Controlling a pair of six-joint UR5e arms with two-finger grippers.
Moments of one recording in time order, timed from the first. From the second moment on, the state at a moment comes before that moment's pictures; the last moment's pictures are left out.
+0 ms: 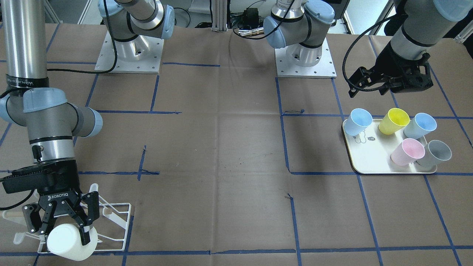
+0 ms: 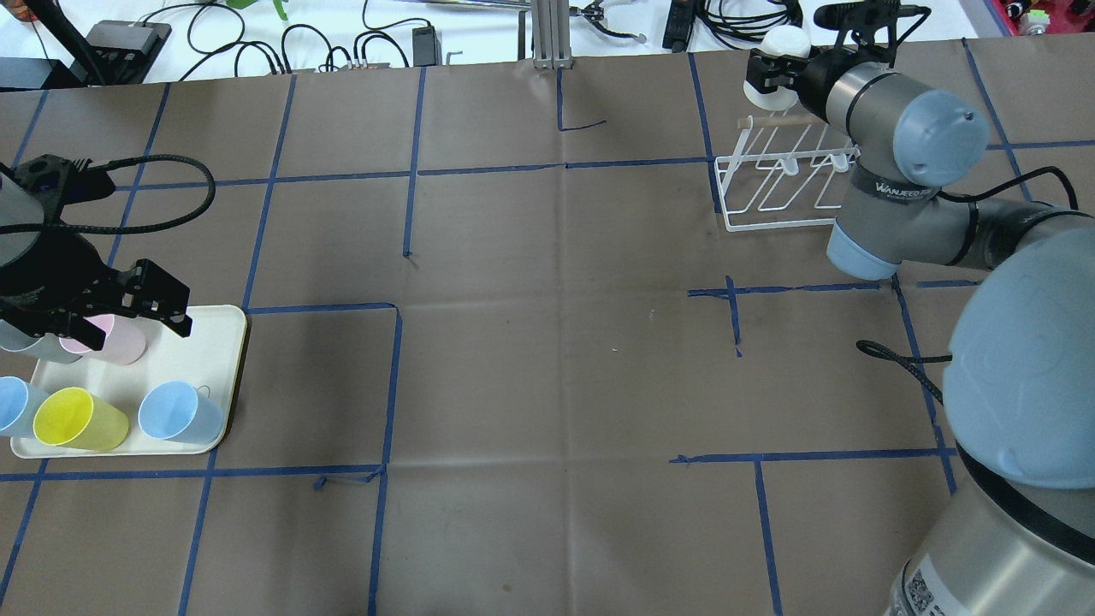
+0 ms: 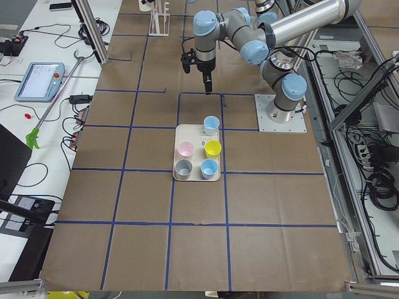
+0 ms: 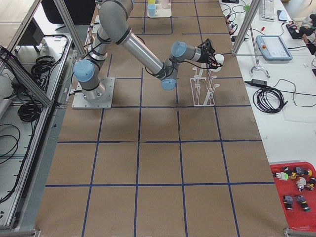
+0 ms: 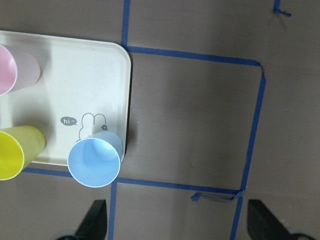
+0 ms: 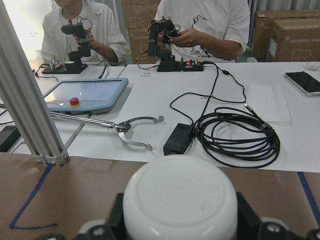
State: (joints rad) left arm -1.12 -1.39 -1.93 -1.47 1.59 0.34; right arm 1.37 -1.01 1.82 -3.46 -1.20 -0.10
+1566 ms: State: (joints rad) left arm -1.04 -1.56 -2.24 -1.04 1.60 0.53; right arm 1.36 -1.02 1.83 -3.46 -1.18 -0.09
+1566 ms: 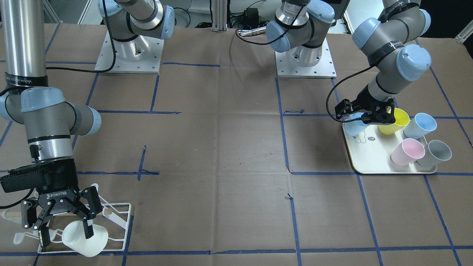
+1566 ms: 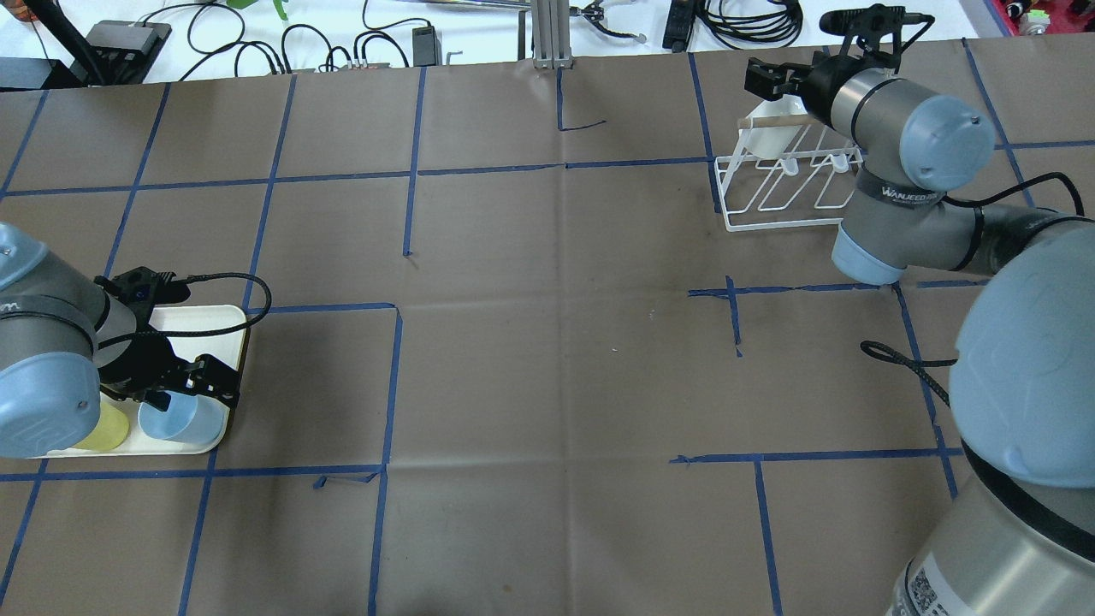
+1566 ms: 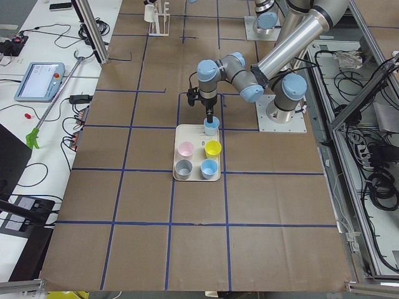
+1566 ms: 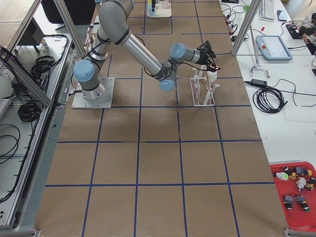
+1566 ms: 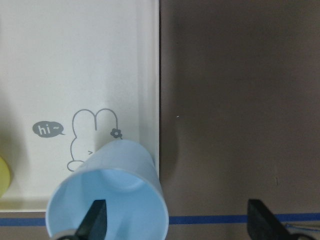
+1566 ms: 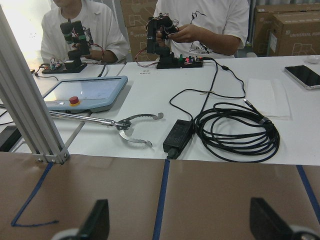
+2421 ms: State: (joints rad) left arm -1.03 -1.62 -2.24 -0.98 1.65 0.52; right arm 1.38 -1.18 1.89 -3.36 -0.93 0.14
